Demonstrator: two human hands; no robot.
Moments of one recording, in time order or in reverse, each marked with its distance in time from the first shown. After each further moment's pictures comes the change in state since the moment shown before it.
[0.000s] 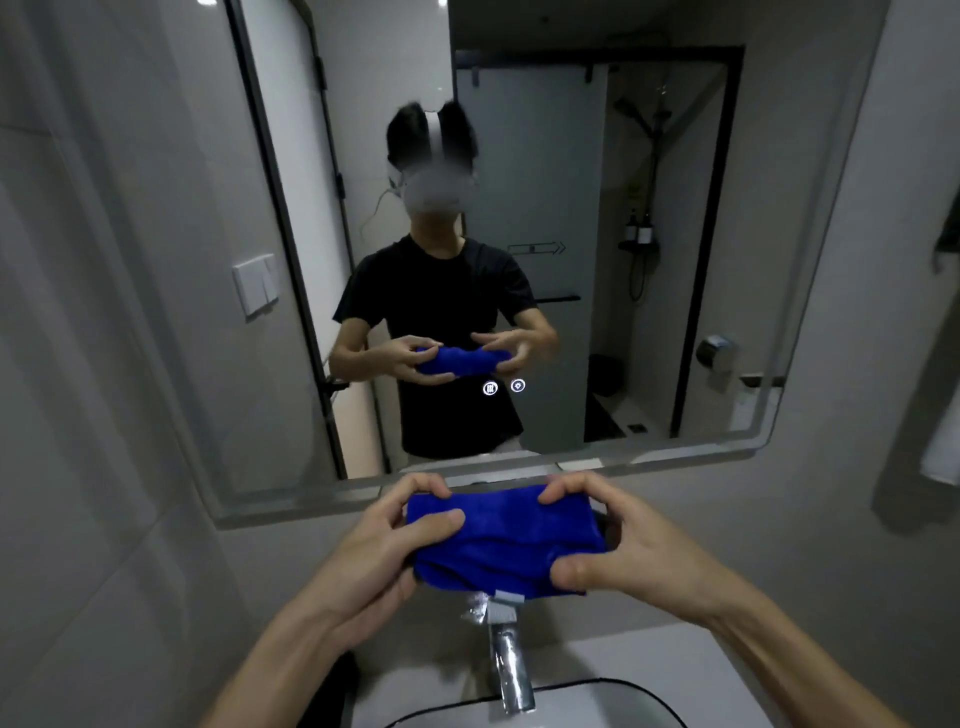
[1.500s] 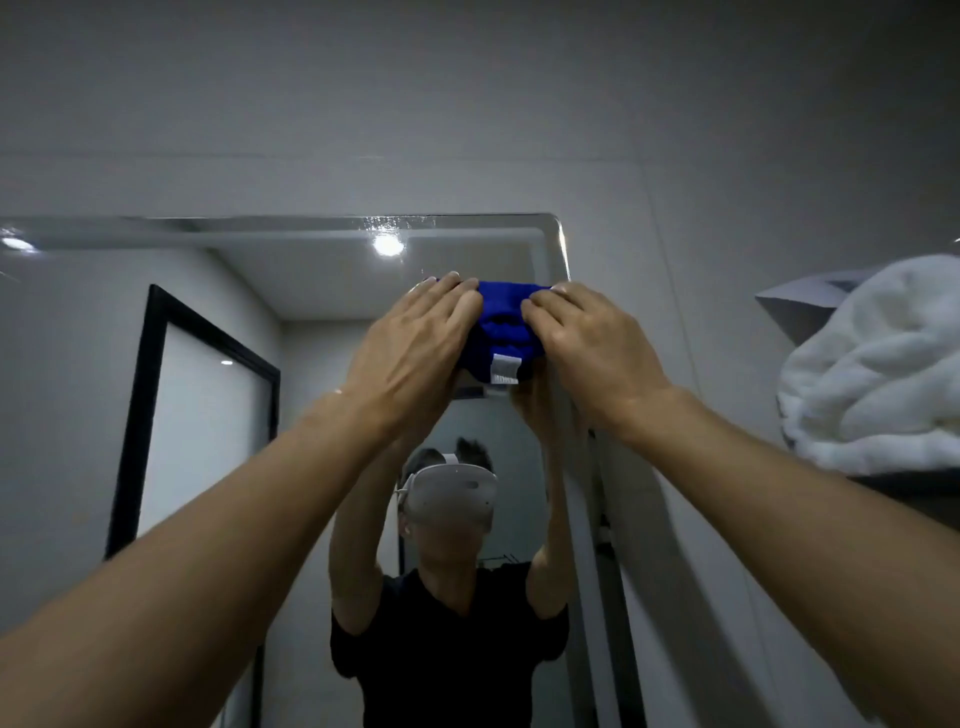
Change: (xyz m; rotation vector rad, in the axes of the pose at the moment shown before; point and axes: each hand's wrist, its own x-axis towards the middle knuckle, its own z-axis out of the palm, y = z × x) left_hand 0.302 0.281 0.398 2.019 0.598 1.683; right_hand 0.130 -0.313 -0.418 -1.799 1.088 -0.891
